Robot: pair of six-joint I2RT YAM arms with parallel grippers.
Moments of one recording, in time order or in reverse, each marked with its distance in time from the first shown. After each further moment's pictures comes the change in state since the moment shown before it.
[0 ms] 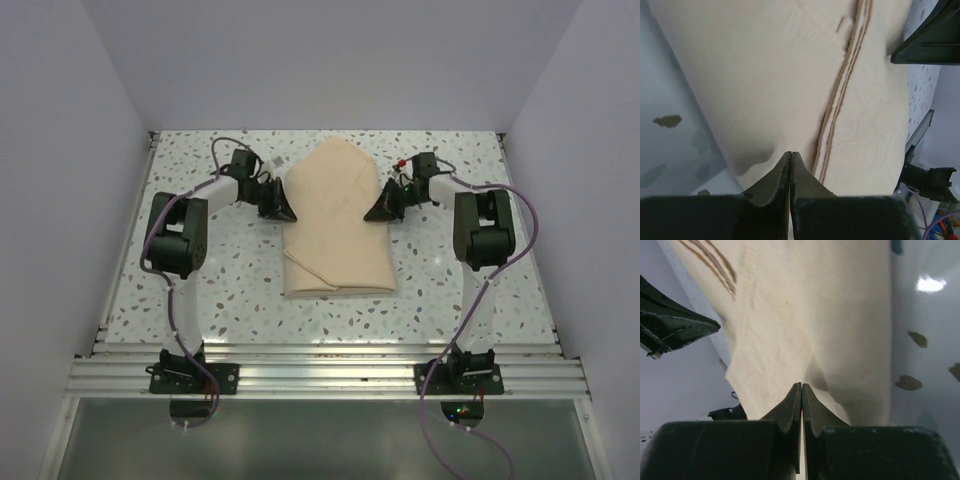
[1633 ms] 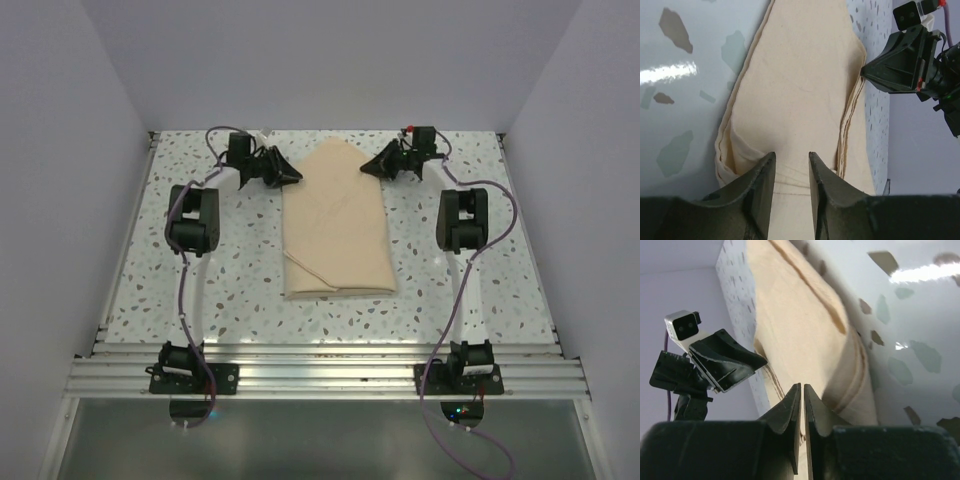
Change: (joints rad) left arm 0.072 0.405 0.474 0.369 0.087 -0.357; right arm -0.030 0.452 0.672 0.248 0.016 0.405
